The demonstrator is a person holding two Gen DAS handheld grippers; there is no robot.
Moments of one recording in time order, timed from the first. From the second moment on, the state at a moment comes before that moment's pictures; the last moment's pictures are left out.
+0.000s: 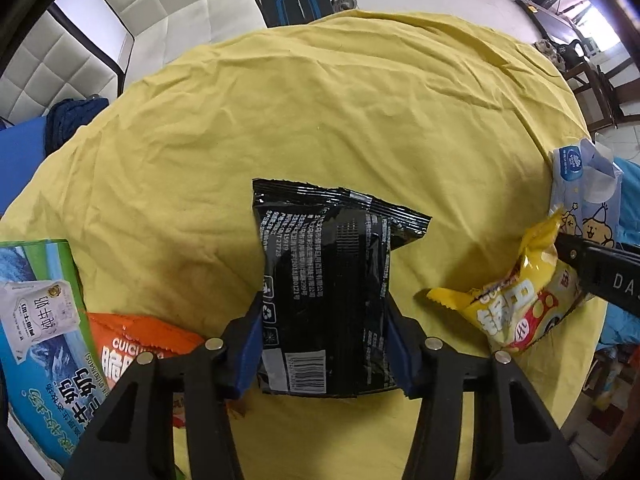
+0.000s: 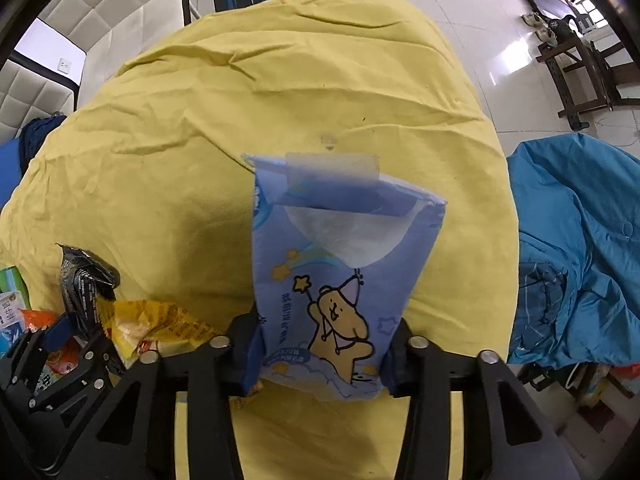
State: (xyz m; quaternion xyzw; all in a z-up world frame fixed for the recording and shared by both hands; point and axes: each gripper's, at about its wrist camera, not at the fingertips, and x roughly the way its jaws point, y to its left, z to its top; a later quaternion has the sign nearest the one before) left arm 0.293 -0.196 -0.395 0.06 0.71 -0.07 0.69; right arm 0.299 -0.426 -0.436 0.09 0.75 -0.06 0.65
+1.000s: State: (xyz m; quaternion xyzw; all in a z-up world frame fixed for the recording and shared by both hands) left arm 0.250 -0.161 -0.239 0.01 0.61 -0.10 0.78; right arm 0.238 -0.378 -0.260 0.10 0.65 0.01 0.75
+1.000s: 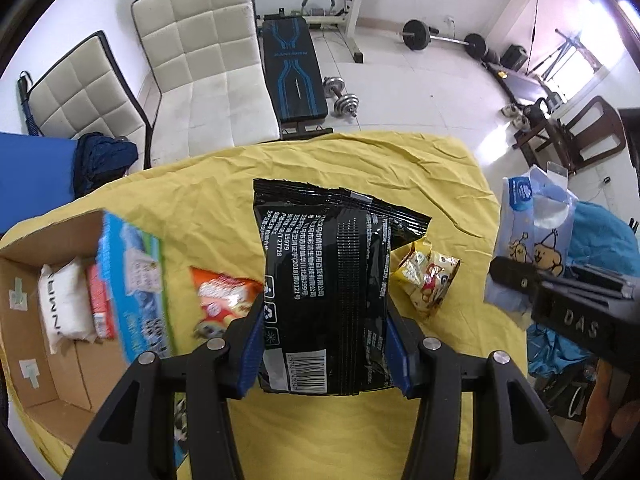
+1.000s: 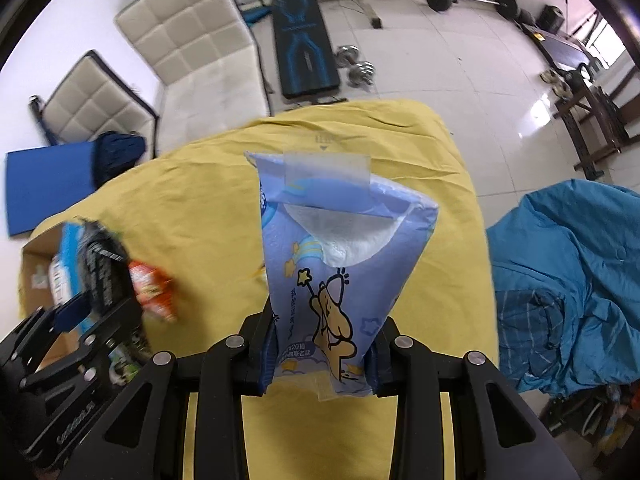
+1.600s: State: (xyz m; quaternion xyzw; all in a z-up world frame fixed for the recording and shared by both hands) left arm 0.190 0.063 -0.205 -0.05 0.61 -0.04 0.79; right arm 0.149 -0.134 -0.220 0.10 0.66 0.12 0.73
